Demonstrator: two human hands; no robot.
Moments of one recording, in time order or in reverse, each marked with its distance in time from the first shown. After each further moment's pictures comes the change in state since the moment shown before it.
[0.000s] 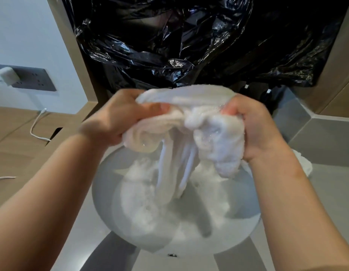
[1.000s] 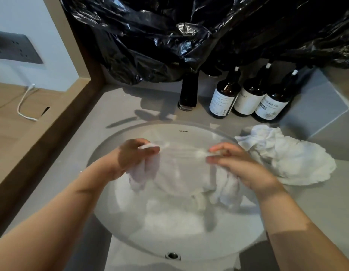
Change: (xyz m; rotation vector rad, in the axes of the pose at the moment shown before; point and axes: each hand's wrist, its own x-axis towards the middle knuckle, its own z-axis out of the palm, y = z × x) left_hand 0.014 -0.157 -0.005 0.166 -0.189 -0.368; right_hand 0.043 0.131 -0.070 -0.616 0.090 0.268
